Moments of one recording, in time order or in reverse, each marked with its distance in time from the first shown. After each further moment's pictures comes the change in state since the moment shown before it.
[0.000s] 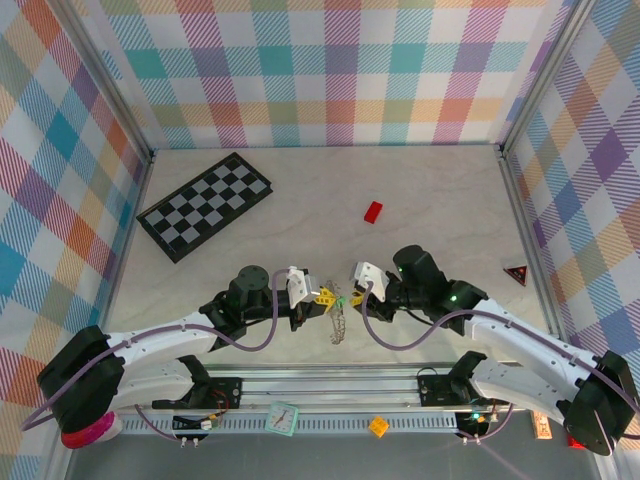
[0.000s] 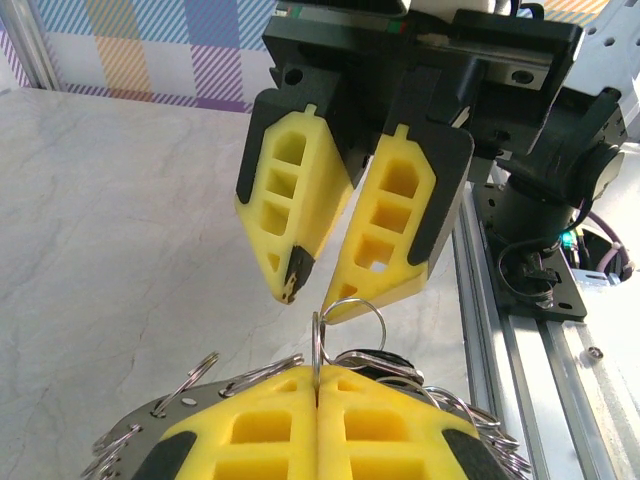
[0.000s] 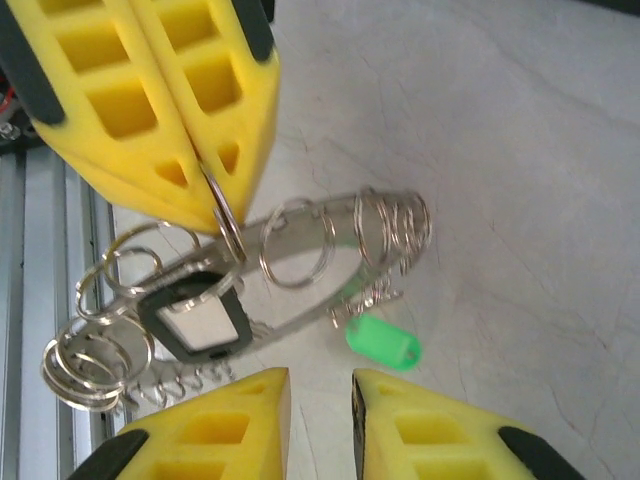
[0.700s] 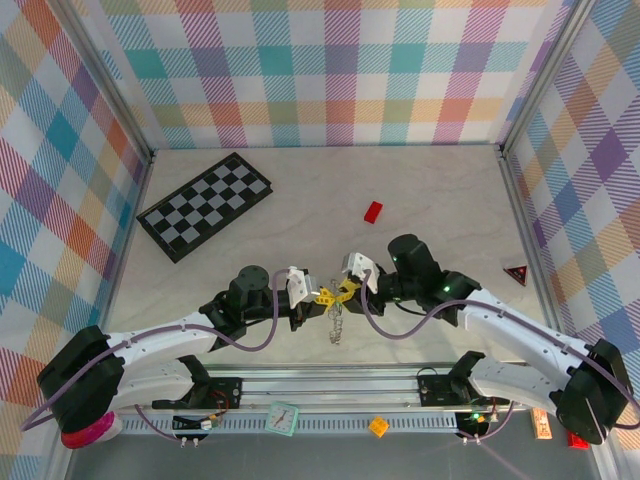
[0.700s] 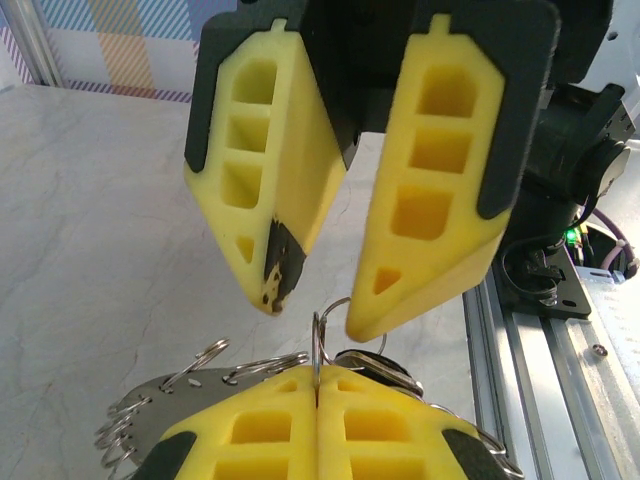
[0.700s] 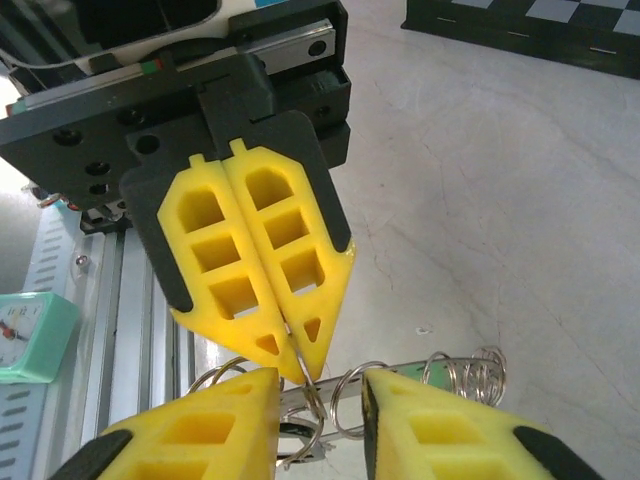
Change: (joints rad) left arm 0.000 -0.001 0.000 -0.007 -0.007 0.004; right arm -0.003 0.087 0.073 0.095 -0.182 0.073
